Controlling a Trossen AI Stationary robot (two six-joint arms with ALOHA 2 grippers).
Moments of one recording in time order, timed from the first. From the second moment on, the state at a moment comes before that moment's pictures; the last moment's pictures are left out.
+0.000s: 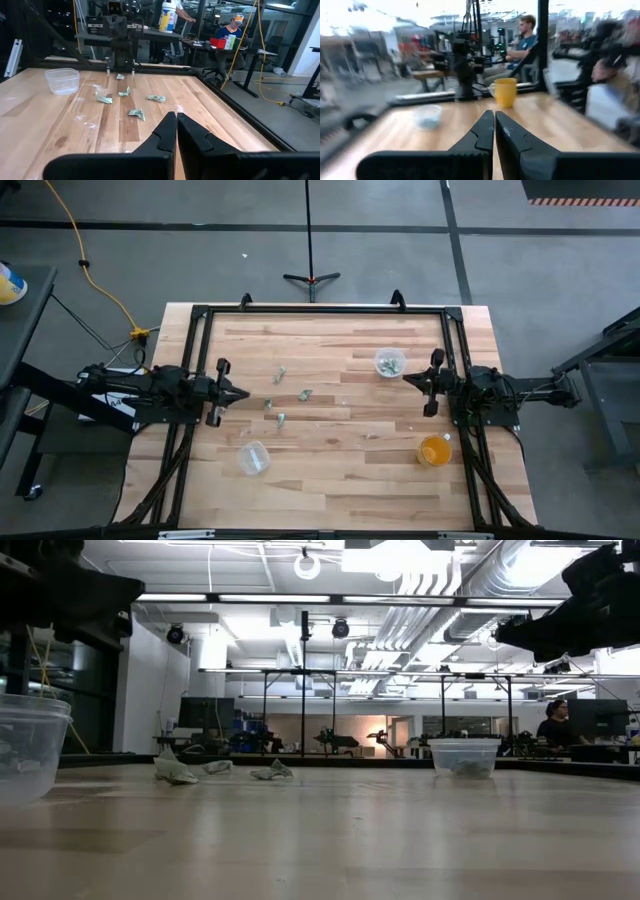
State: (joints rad) left arm -0.15 0.01 0.03 0.09 -0.07 0.13; right arm 0.05 0.03 0.05 -0.07 0.26 -0.10
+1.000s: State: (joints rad) left arm -0.15 0.51 0.16 0.12 -0.42 -0.56; right arm 0.05 0.03 0.05 -0.07 0.26 -0.13
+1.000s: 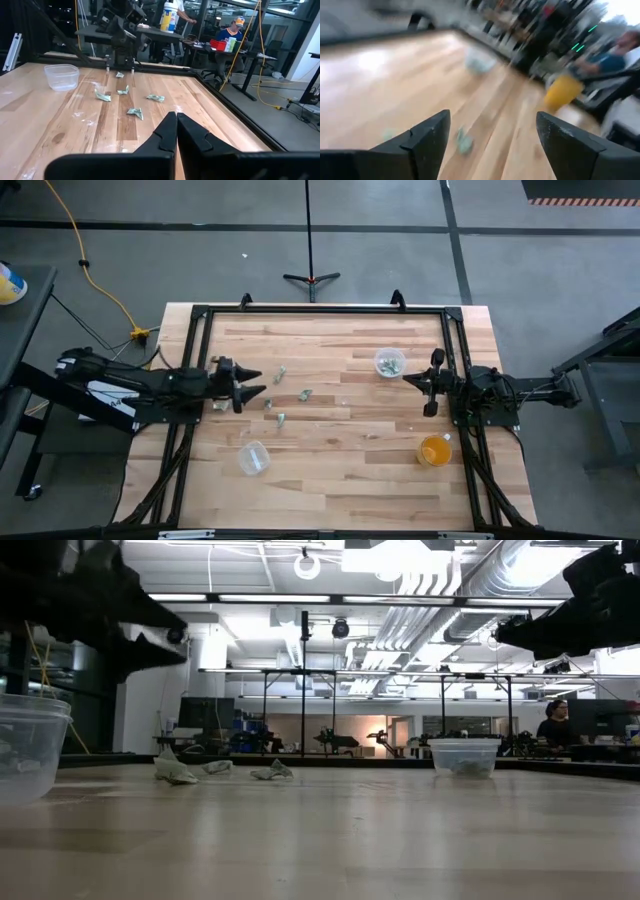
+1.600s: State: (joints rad) left arm -0.15 0.94 0.61 -0.99 -0.18 -1.22; right arm 0.05 0.03 0.05 -0.07 0.26 -0.14
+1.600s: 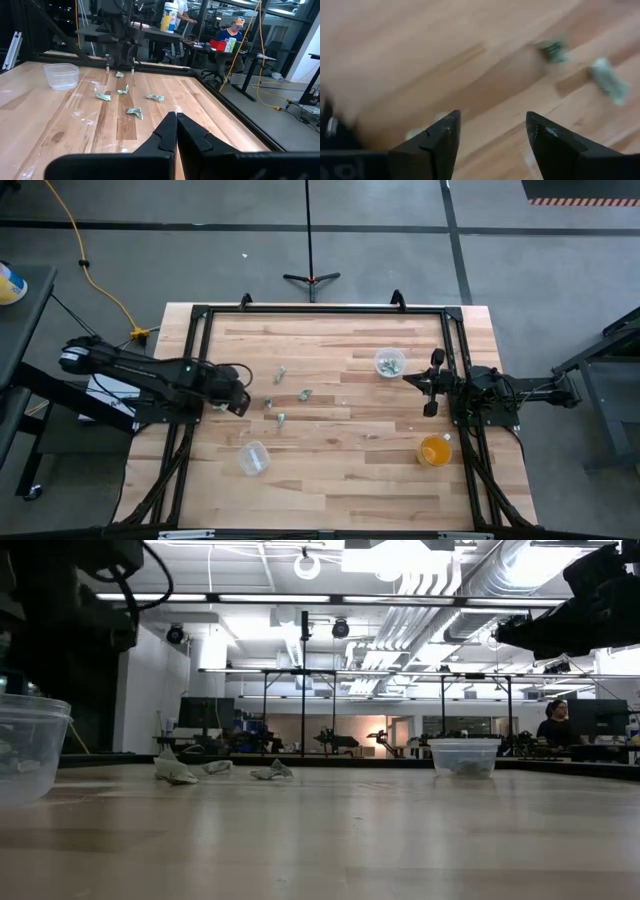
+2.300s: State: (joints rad) left arm -0.15 1.20 0.60 -1.06 -0.09 -1.59; right arm 0.05 0.03 0.05 -0.07 0.26 -0.16
